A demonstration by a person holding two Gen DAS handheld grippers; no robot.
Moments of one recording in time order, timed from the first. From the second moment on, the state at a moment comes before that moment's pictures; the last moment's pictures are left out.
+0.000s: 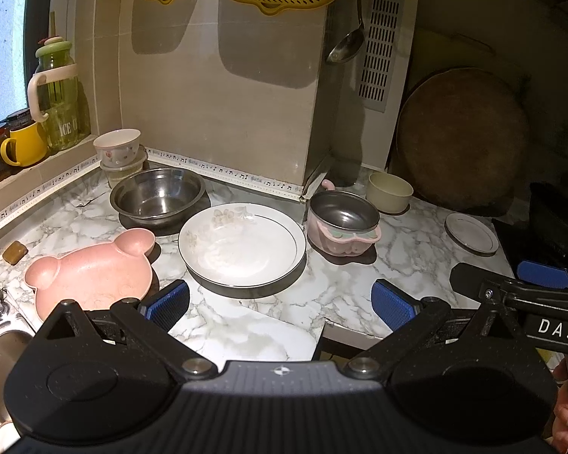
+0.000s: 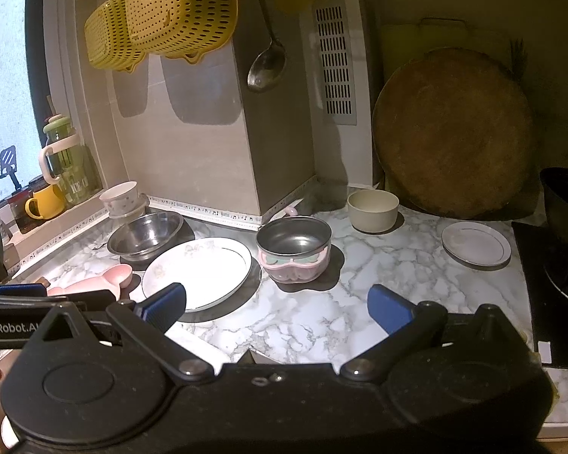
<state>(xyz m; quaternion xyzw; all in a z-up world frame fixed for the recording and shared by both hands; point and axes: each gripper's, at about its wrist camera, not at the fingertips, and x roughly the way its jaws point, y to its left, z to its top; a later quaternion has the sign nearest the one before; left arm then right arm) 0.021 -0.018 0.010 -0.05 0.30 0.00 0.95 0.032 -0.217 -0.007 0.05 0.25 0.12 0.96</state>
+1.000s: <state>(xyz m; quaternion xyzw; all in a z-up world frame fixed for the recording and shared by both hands) 0.158 -0.100 -0.014 0.00 0.32 -0.11 0.94 0.137 -0.295 -0.033 0.02 0.28 0.03 0.96</state>
